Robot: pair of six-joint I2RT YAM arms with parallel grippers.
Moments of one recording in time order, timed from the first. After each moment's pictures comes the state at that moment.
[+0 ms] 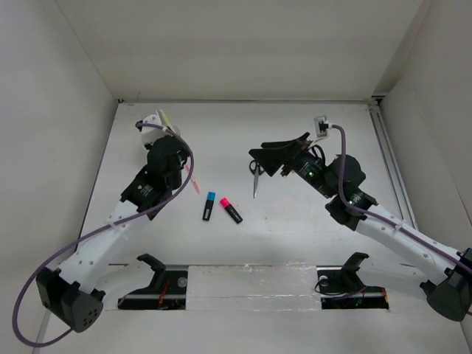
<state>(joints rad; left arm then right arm) -0.56 0.96 0.95 -0.24 -0.60 -0.54 0.76 1.02 0.86 0.43 -0.10 0.74</state>
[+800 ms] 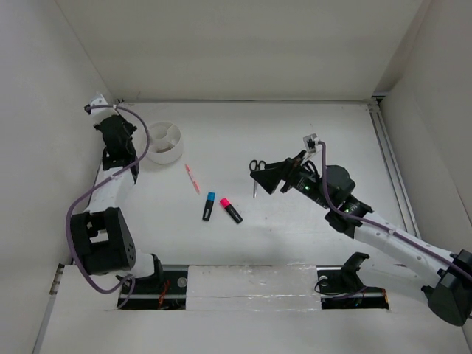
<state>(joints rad) 0.12 1.40 0.94 0.41 -0.33 -0.29 0.73 0.98 0.66 0.38 -0.15 0.66</state>
